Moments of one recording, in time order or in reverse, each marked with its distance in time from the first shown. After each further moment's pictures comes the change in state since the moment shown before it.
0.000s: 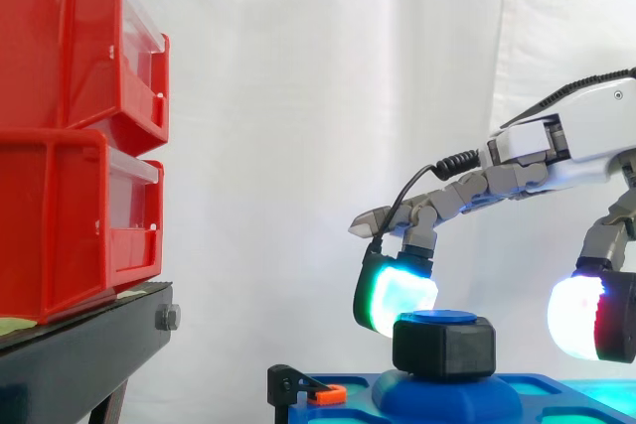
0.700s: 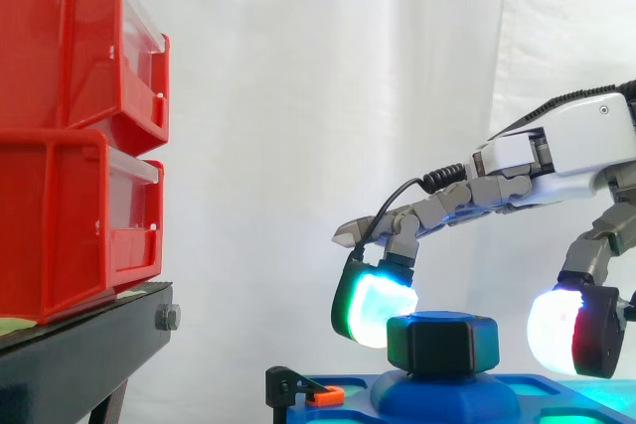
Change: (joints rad) arm 0.001 -0.024 0.000 0.050 0.000 0.023
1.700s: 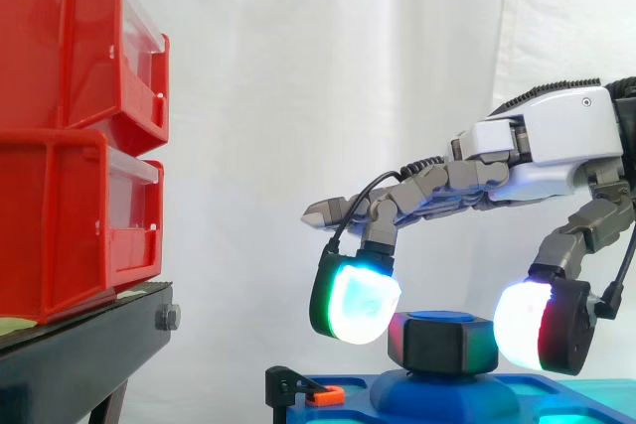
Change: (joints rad) arm 0.015 -0.020 0.000 0.098 0.000 0.053
